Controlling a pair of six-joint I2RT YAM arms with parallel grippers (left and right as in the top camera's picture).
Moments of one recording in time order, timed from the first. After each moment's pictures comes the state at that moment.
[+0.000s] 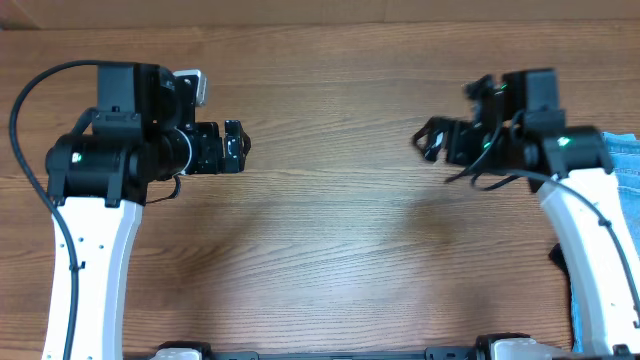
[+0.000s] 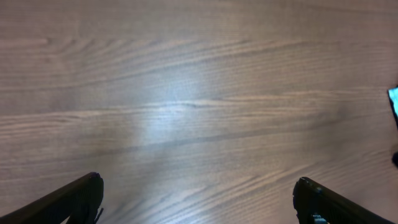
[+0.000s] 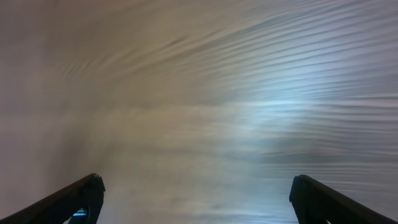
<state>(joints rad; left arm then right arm) -0.06 1.39 1.57 -1.22 0.28 -0.12 0.04 1.44 1.39 -1.01 -0.33 0.29</state>
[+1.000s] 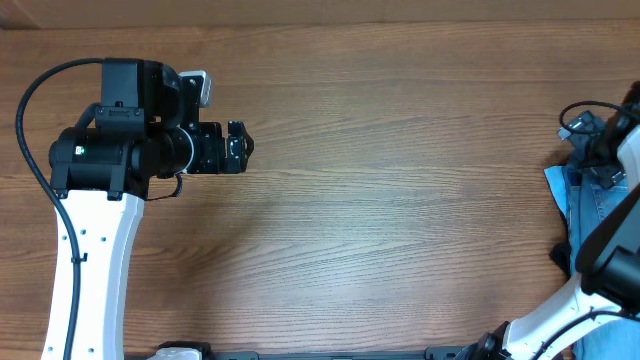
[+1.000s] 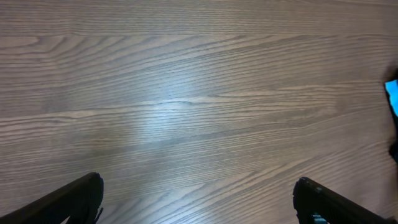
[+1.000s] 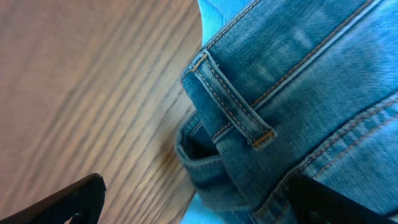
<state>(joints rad) -0.06 1.40 1.58 -1.22 0.31 -0.10 -0.53 2.01 1.47 -0.66 0.04 0.43</state>
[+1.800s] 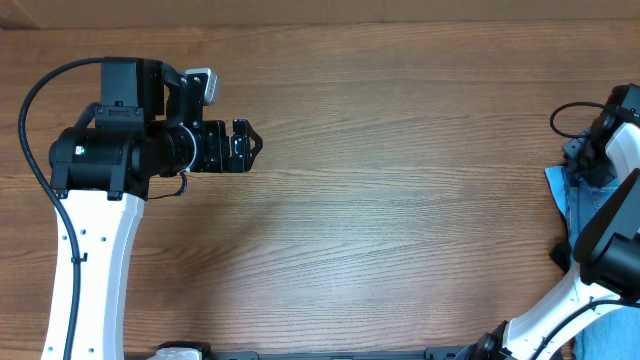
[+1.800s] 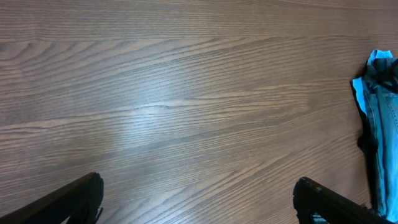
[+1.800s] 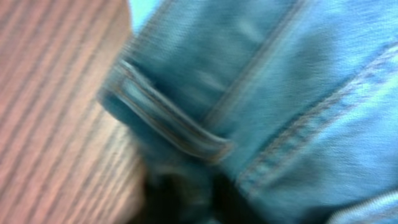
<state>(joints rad) -0.06 1.40 1.58 -1.20 0.40 -0.10 -0.51 2.07 1.48 -0.70 0.22 0.48</state>
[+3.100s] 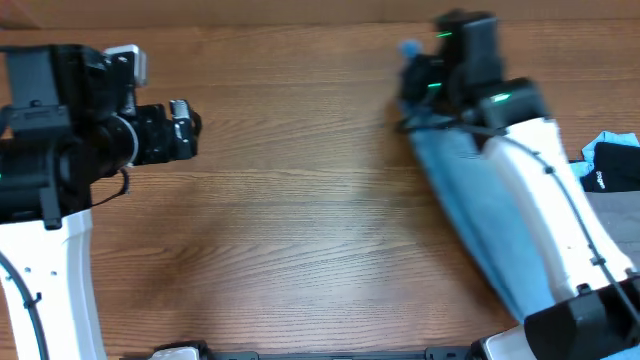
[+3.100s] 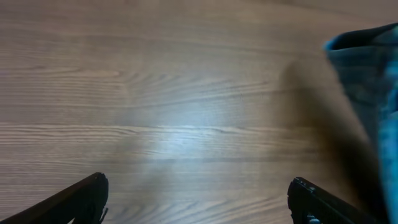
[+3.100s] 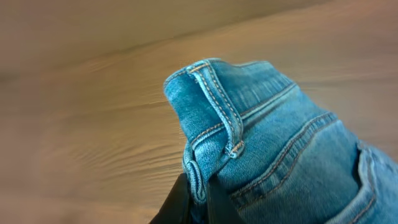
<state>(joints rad) 0.10 1.40 1.88 -1.39 0.26 -0.07 0.36 1.66 1.62 -0.69 -0.06 0.46</state>
